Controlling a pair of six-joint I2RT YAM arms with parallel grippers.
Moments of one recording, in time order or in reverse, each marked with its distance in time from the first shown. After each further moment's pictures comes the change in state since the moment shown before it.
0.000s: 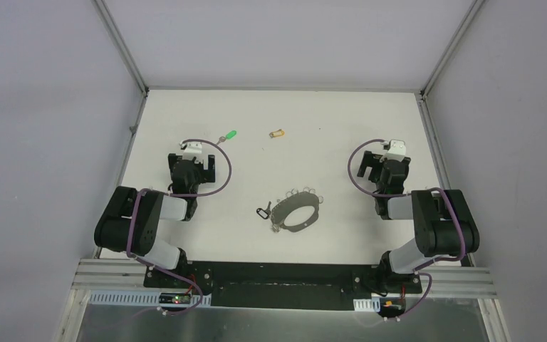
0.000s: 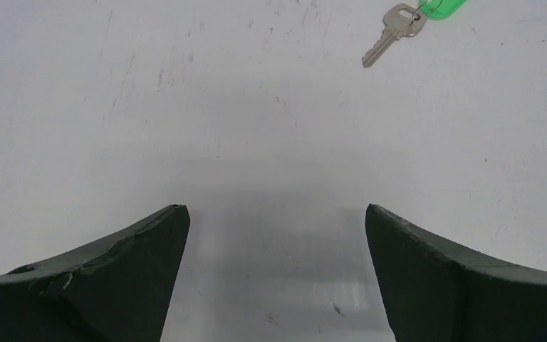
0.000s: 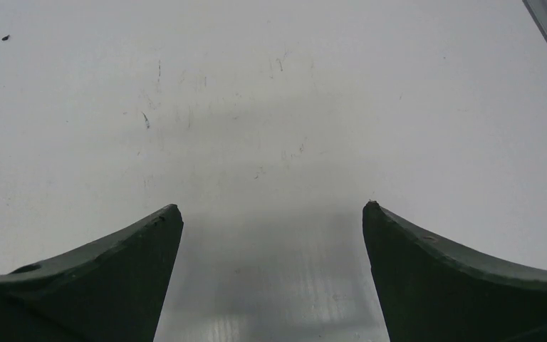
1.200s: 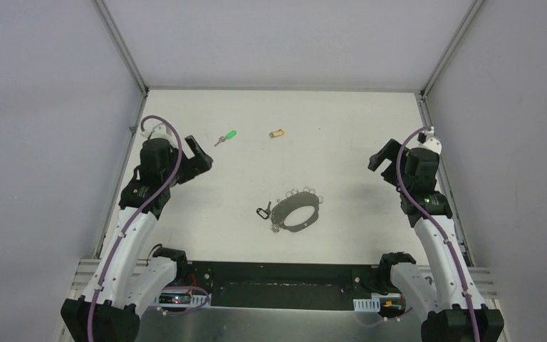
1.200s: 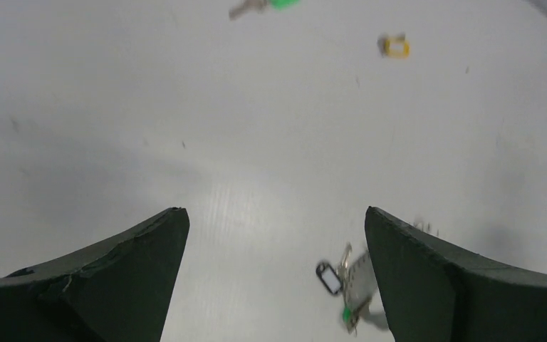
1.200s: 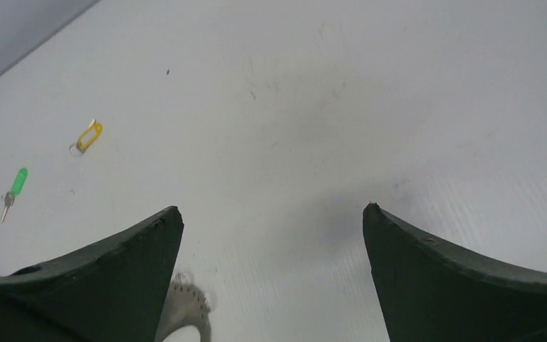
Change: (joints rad) left arm 0.000 -0.676 0.514 -1.323 0.167 -0.597; right arm -0.004 -0.694 0.354 -1.152 -0.041 0.382
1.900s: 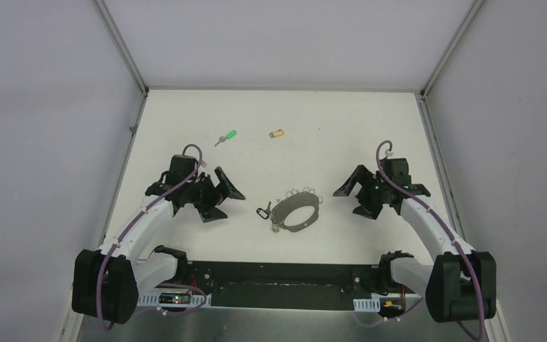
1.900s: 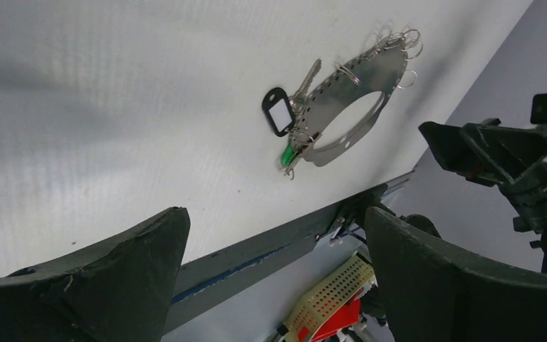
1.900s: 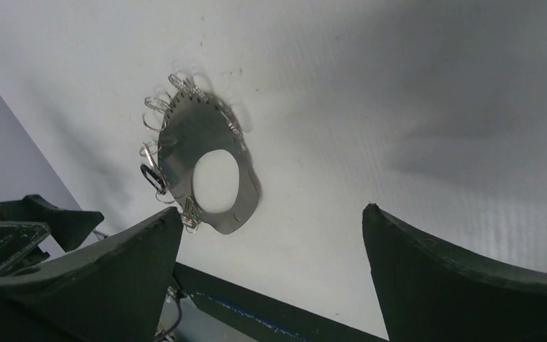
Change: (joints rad) left arm -0.037 0.210 -0.233 -0.098 0.627 -0.367; right arm 0.031 0.222 -0.106 -0.240 -0.528 0.235
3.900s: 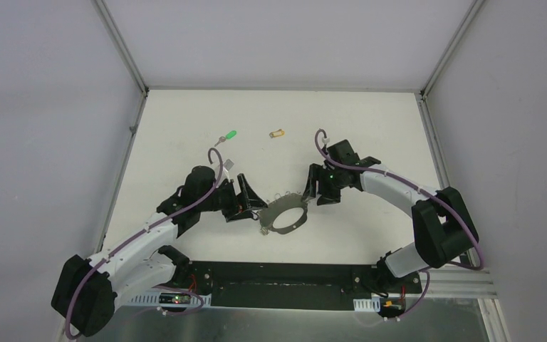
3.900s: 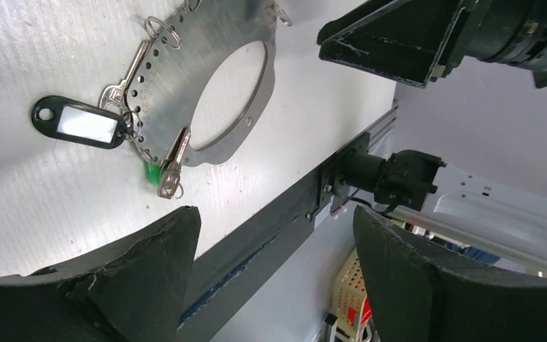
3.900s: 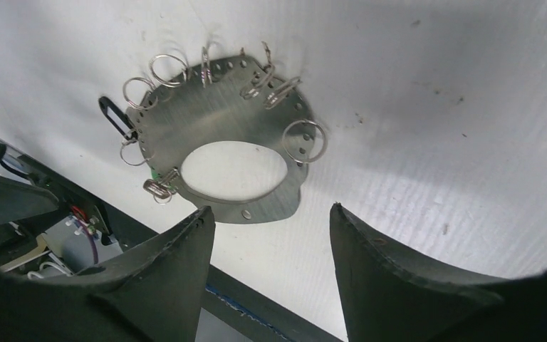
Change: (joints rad) left arm -0.354 -0.154 -0.156 0.451 -0.050 -0.154; right arm 0.444 0.437 0.289 0.060 0.024 -0.118
